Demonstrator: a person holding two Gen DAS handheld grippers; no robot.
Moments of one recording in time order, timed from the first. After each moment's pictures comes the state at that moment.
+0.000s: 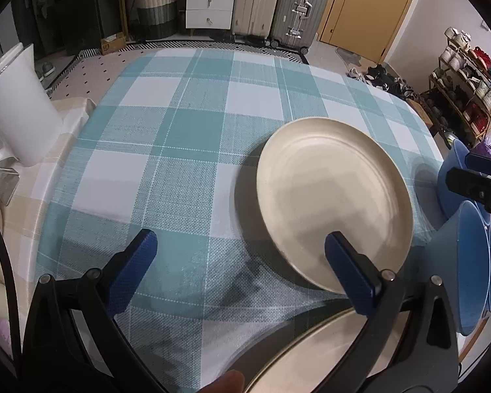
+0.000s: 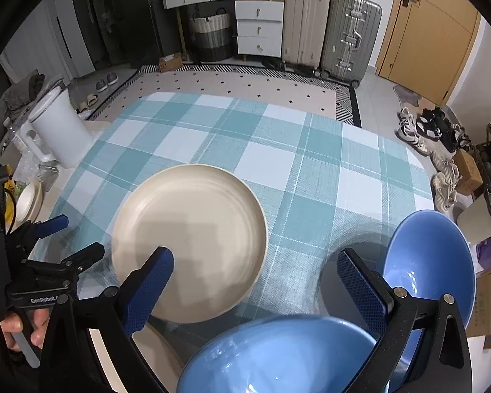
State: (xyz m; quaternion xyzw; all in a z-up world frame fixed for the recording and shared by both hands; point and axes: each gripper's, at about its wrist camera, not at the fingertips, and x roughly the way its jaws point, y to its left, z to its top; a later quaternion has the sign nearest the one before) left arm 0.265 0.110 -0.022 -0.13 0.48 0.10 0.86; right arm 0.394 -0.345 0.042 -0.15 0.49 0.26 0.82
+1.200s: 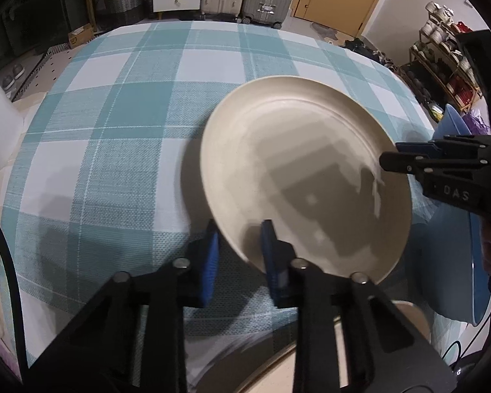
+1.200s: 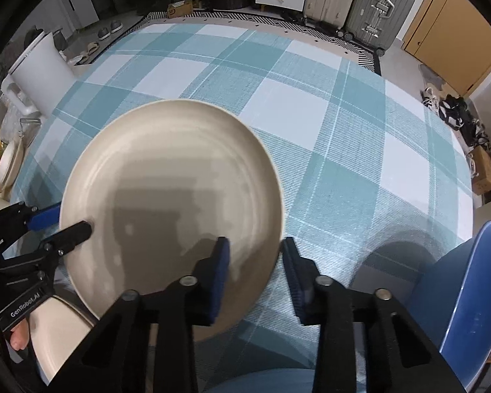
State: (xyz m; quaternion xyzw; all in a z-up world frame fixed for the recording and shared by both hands) left arm 0.287 0.084 -0.059 -0.12 0.51 0.03 0.85; right arm 0.424 -0.313 -0.042 -0.21 0.56 0.27 0.76
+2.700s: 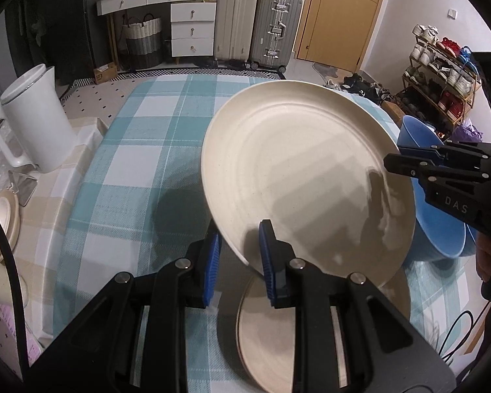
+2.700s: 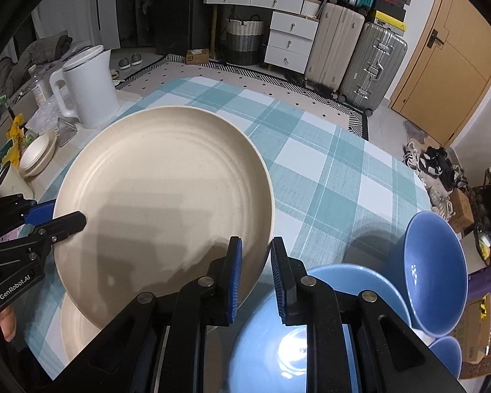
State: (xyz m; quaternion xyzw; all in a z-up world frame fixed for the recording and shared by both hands) left arm 0.136 0.076 0.031 -0.10 0.42 0.07 0.90; right arm 0.294 -0.322 0.045 -0.22 0.43 0.29 0.83
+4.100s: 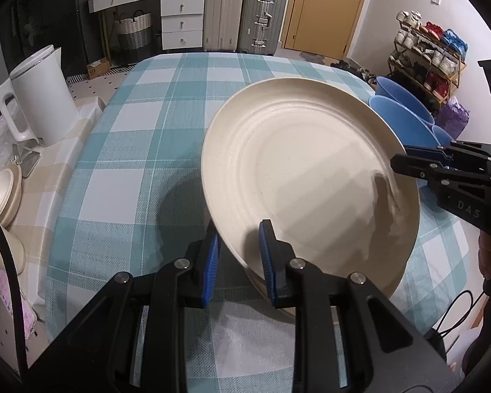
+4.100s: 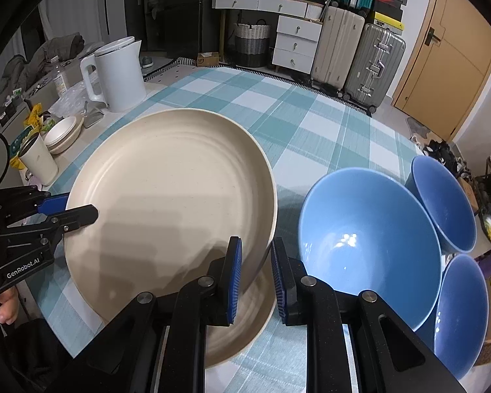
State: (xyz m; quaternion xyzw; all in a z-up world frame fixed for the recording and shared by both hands) left arm 0.046 0.051 0.007 -0.08 0.44 0.04 0.89; right arm 0.185 -0.360 0.031 -0.20 0.42 0.30 0.83
